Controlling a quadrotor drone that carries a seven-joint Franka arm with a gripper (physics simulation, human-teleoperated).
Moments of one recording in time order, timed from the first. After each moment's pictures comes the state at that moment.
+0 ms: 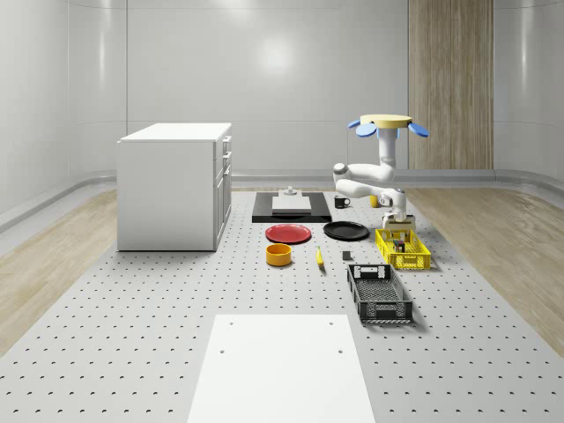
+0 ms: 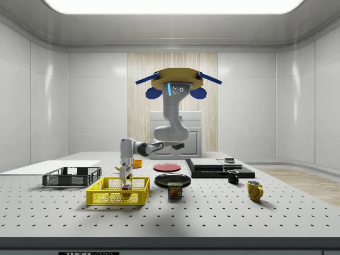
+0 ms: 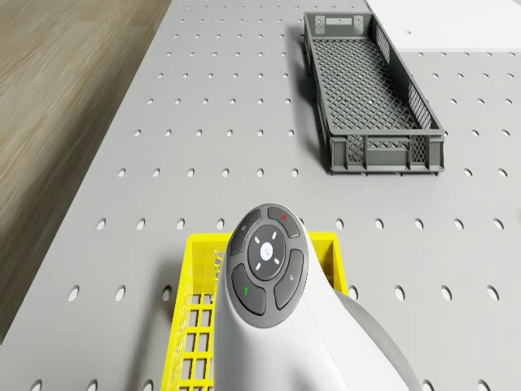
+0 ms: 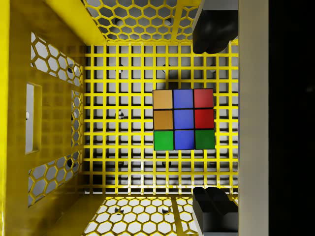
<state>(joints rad) -1.17 -1.50 1.18 -2.83 -1.96 1.63 1.66</state>
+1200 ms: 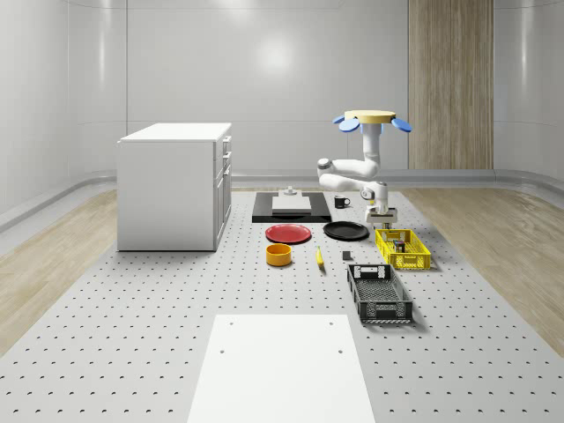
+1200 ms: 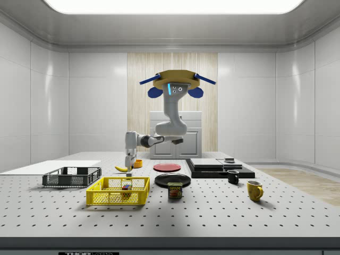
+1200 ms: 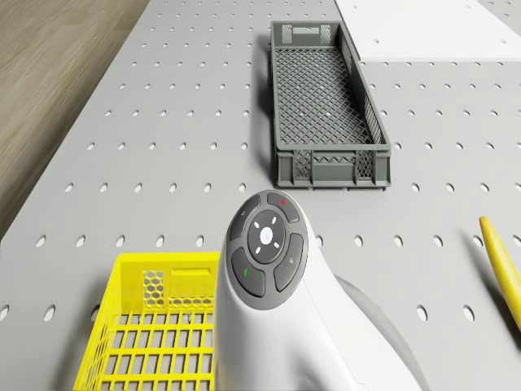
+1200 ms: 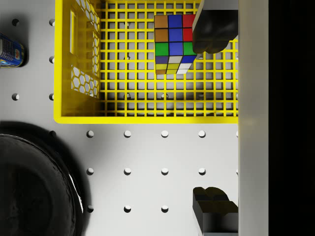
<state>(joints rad) -1.16 -1.50 1.21 -2.84 -1.93 1.61 1.66</state>
